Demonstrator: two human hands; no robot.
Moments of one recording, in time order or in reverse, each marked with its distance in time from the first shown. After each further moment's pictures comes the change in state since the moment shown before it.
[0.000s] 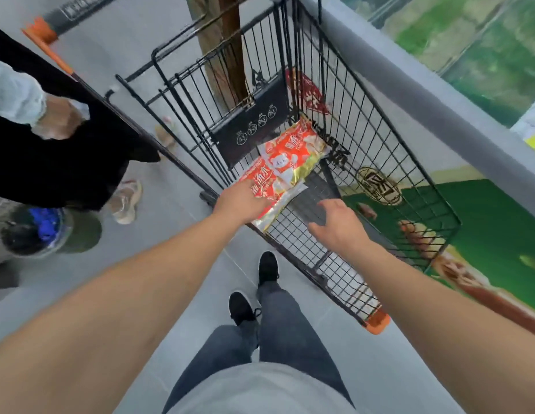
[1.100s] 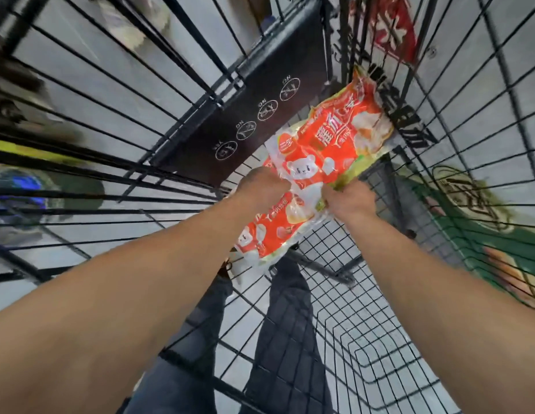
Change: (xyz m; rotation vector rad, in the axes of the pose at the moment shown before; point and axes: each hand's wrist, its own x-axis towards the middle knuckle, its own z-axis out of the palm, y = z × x) left_hand 0.286 0.010 0.059 -0.296 -0.302 -0.396; right_hand 0.320 0.028 0.064 0.318 -0.227 0.445
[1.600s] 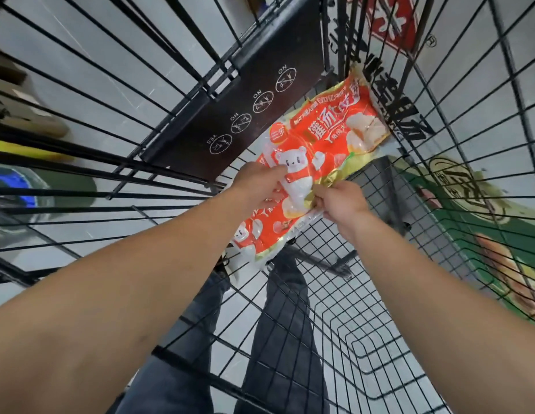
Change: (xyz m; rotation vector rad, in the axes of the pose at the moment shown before) left_hand 0.004 -0.011 0.008 -0.500 -0.014 -0.104; right_hand -0.018 0.007 0.009 0.538 -0.192 0.056
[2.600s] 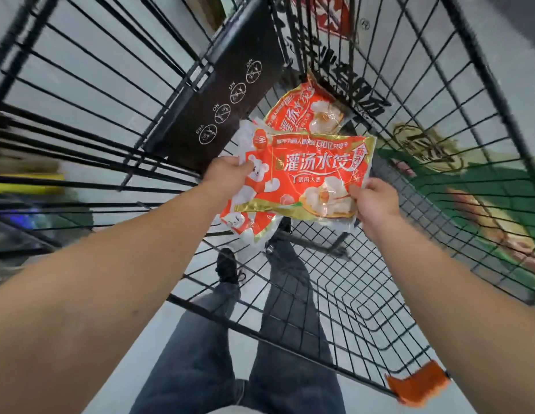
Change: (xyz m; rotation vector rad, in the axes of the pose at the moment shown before) left_hand -0.029 -0.019 -0.031 0.298 0.176 0.237; right_hand -0.057 0.062 -0.050 0.326 0.390 0.032
